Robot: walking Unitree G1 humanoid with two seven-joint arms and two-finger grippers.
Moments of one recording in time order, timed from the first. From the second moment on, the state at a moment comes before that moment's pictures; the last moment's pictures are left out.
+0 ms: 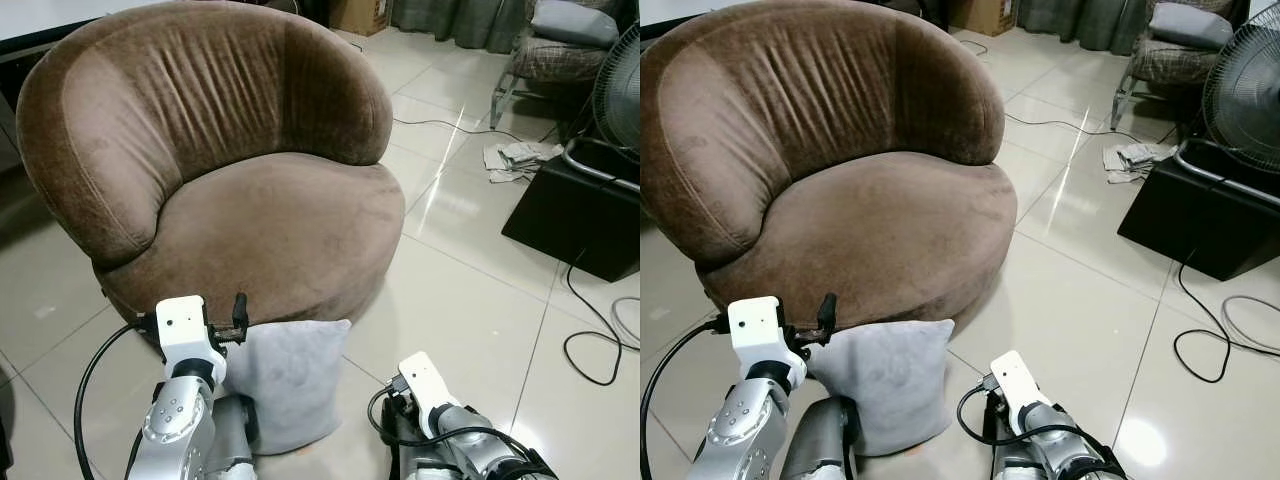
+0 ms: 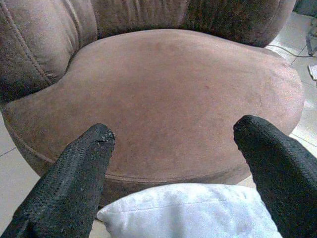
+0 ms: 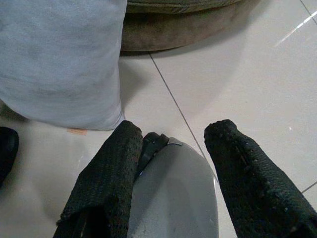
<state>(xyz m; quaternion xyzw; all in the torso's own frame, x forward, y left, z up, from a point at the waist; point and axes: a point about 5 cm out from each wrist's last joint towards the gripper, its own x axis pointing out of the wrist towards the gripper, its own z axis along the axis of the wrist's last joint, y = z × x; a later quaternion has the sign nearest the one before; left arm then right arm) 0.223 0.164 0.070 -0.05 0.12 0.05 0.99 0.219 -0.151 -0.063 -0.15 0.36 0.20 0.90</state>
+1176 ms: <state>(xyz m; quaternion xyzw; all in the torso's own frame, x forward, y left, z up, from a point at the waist) 0.285 0.232 0.022 0.27 0.32 -0.24 0.88 0.217 -0.150 -0.063 -0.14 0.35 0.19 0.90</state>
